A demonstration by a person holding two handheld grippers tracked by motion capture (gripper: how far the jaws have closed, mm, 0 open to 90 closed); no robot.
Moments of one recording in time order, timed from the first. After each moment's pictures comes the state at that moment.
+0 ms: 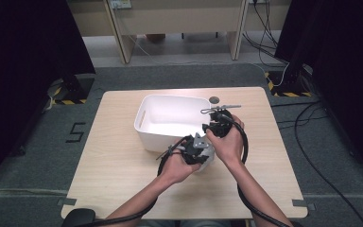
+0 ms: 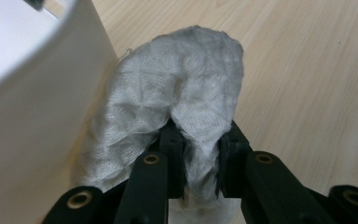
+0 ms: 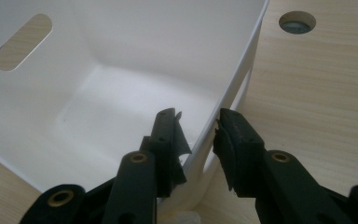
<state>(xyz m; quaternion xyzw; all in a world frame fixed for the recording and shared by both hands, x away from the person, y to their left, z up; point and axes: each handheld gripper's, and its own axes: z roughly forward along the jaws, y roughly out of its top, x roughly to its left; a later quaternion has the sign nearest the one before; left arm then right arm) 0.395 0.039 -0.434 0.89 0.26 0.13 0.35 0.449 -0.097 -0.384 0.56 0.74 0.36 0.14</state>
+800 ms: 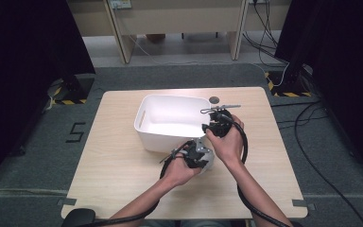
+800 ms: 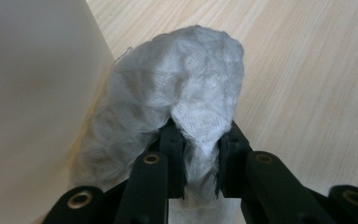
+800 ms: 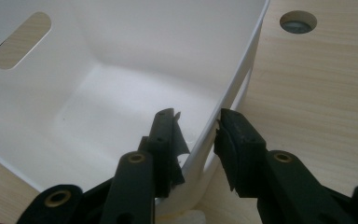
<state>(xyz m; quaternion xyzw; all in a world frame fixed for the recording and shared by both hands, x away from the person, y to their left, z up) 0.398 0.034 -0.461 0.90 0.26 0.12 0.33 0.450 -0.096 -0.385 0.56 0.74 0.36 0.14</state>
